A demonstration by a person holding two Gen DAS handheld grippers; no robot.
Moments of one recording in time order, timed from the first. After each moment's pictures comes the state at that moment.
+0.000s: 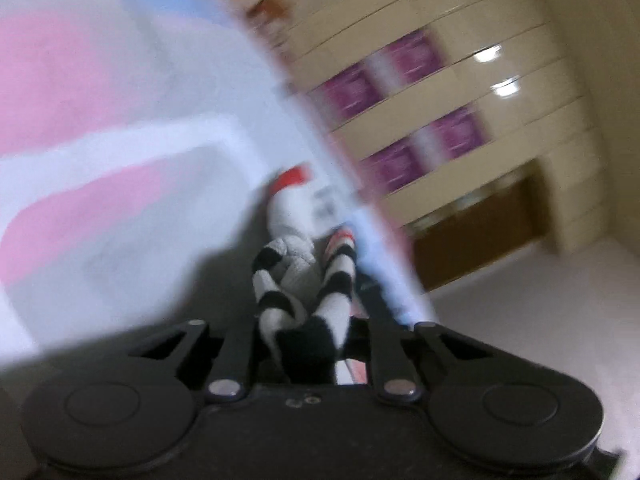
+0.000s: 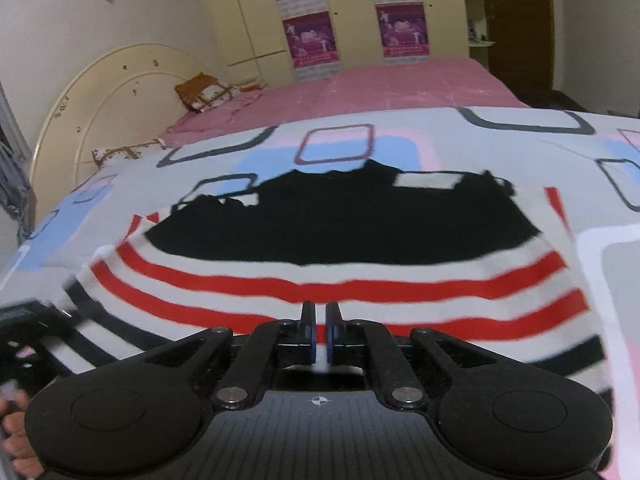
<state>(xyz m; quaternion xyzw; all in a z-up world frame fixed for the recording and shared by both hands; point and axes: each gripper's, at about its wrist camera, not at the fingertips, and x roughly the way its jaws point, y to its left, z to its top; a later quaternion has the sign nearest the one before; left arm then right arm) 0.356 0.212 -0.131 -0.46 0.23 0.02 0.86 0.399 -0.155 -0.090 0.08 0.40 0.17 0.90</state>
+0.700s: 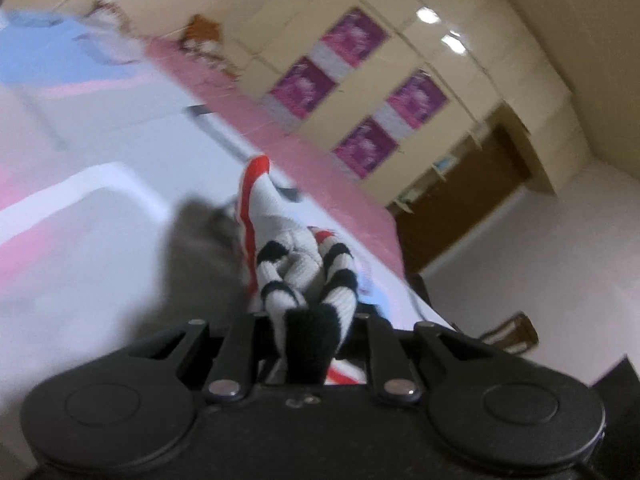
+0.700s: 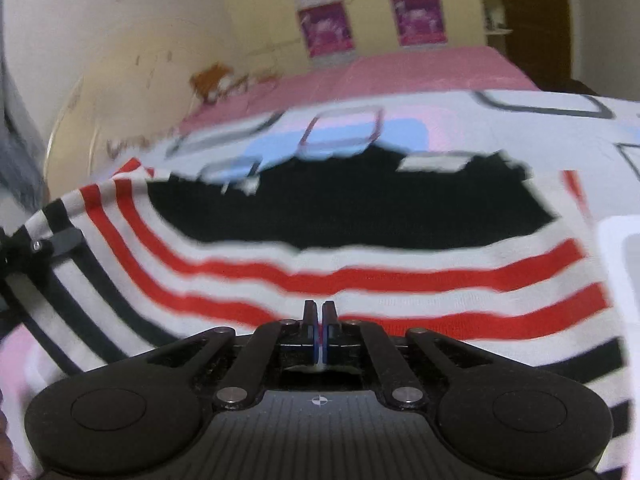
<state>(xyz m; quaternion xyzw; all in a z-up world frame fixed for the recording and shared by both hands) 0.380 0.136 -0.069 -0.35 0.25 -0.01 0.90 0.408 -0.187 -0.106 0.11 0.40 0.20 0.89</state>
